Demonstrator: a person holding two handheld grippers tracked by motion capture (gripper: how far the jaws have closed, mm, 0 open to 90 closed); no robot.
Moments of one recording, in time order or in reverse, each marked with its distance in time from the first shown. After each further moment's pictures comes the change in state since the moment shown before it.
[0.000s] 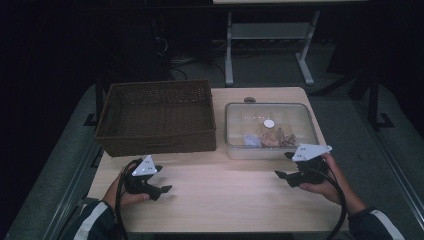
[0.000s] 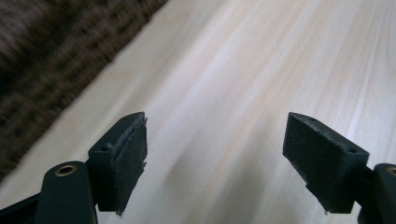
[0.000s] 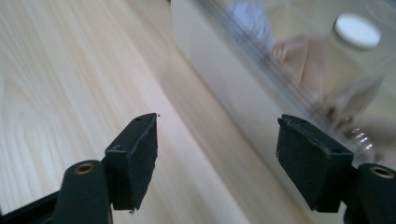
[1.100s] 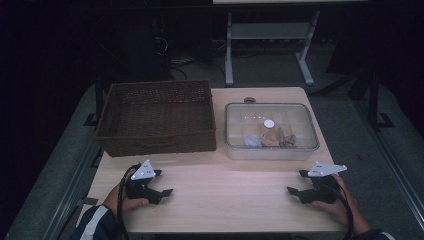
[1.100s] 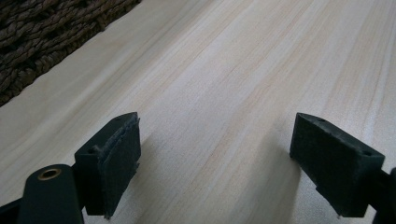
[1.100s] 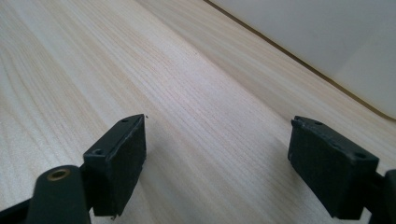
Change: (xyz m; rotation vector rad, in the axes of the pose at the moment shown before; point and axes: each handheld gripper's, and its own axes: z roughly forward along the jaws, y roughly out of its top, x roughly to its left) left arm 0.000 -0.019 0.012 -0.052 -0.008 -0.104; right arm -0.003 -0.082 0.010 -0.005 0.015 0.221
